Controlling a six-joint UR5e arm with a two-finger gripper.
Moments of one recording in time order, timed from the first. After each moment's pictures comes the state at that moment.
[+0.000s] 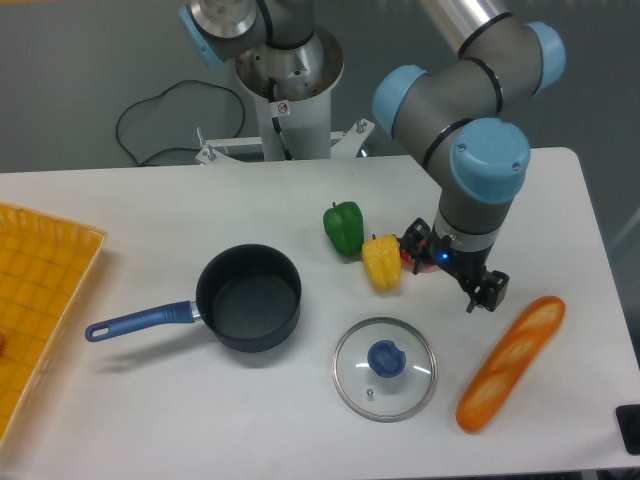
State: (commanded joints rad) arm 2.67 -2.00 -1.41 -1.26 1.54 1.30
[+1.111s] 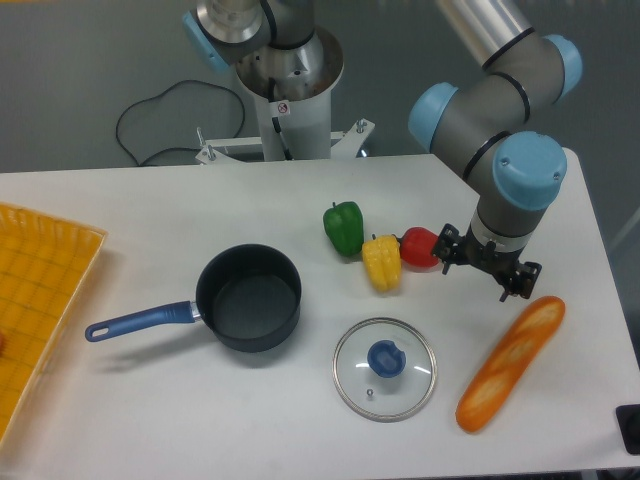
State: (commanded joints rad) arm 2.74 -2.05 -1.48 -1.17 1.59 1.10
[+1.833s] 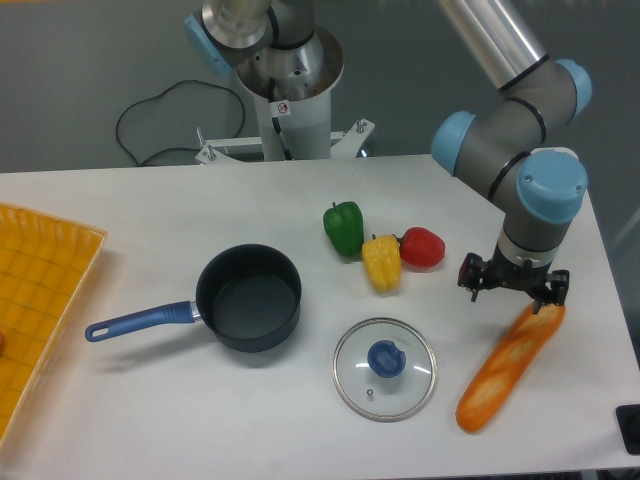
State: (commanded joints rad) arm 2.77 -2.17 -1.43 -0.99 1.54 0.97
